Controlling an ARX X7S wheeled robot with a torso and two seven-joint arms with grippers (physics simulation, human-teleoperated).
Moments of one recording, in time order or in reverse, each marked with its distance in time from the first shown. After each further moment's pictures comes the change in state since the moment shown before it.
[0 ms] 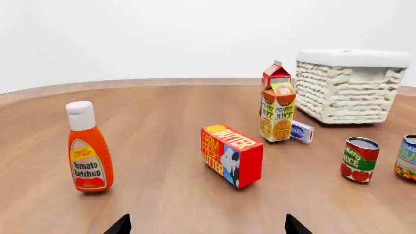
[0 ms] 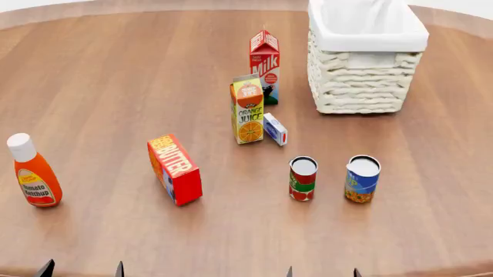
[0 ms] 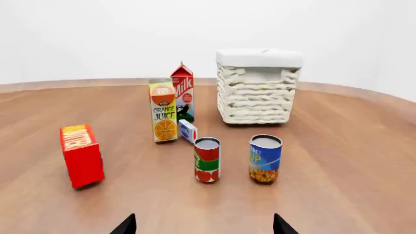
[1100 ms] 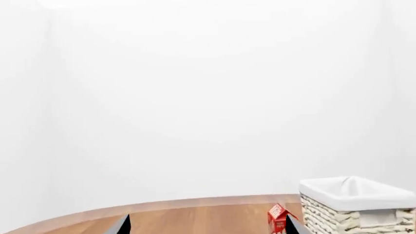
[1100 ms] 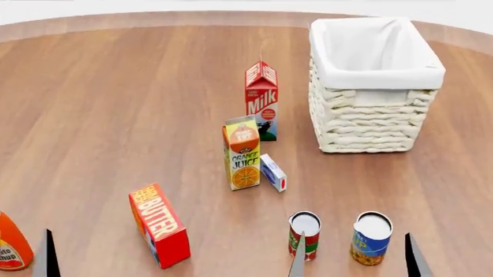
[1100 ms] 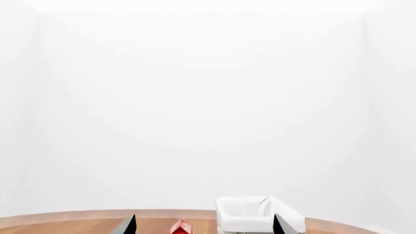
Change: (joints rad) left arm 0.261 -0.123 0.090 0.830 0.017 -0.154 -0.134; right arm -0.257 0.121 -0.089 -0.815 0.025 0.089 0.142
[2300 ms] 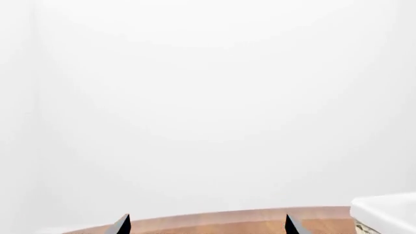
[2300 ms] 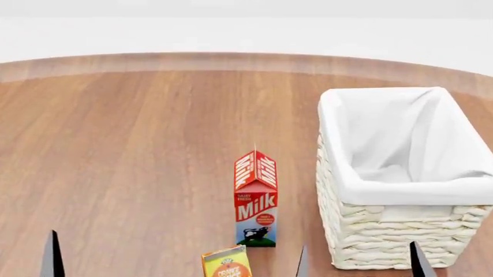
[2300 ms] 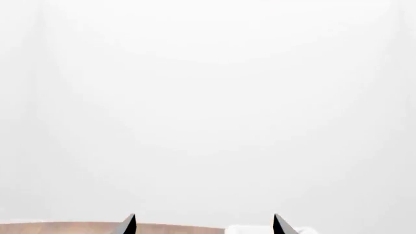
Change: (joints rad) left arm -0.015 -0.056 0.051 -0.021 0.013 -0.007 -0.081; right arm -0.057 0.122 0.011 -0.054 0.083 -0.010 0.031
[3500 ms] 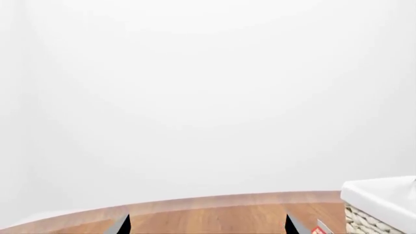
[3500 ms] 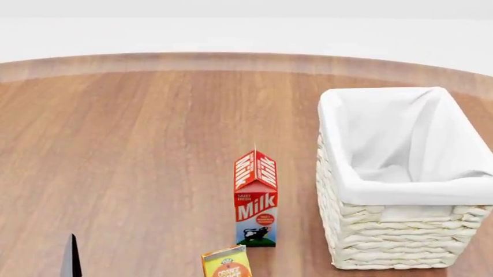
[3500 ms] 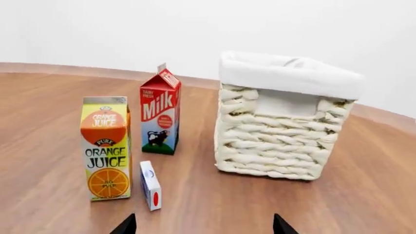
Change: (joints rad) left arm -0.032 -0.030 0.043 -0.067 -0.039 -0.008 -0.037; right arm -0.388 0.017 0.133 0.612 0.050 -0.491 -0.212
